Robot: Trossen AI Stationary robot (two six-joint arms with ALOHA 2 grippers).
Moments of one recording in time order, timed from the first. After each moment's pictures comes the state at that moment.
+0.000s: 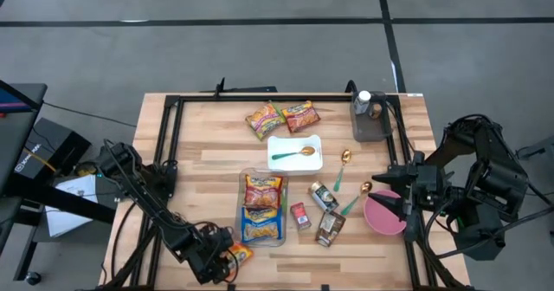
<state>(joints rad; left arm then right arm) -0.87 1.73 0.99 -0.41 -0.29 -1.33 1.08 1.45 1.96 -1.46 1.21 1.10</state>
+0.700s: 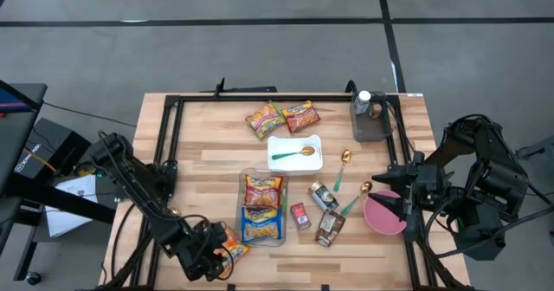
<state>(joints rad) -0.90 1.59 0.99 -0.49 -0.35 -1.35 1.08 1.45 1.96 -1.46 1.21 1.12</state>
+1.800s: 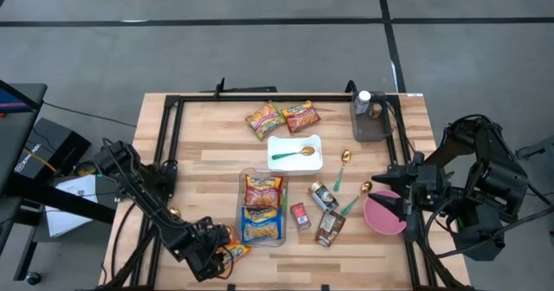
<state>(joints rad) -0.88 1.71 0.99 -0.53 -0.32 -1.21 1.08 1.45 1.96 -1.46 1.21 1.13</state>
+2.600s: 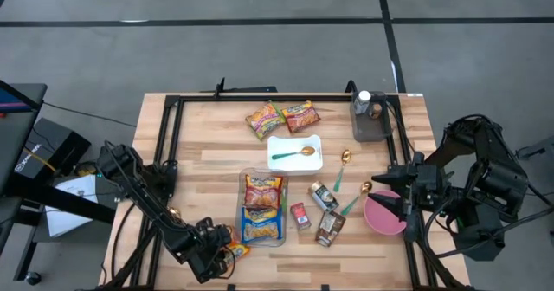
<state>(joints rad) -0.88 1.76 0.99 -0.52 -0.33 -1.28 1.08 1.45 1.96 -1.46 1.21 1.13</state>
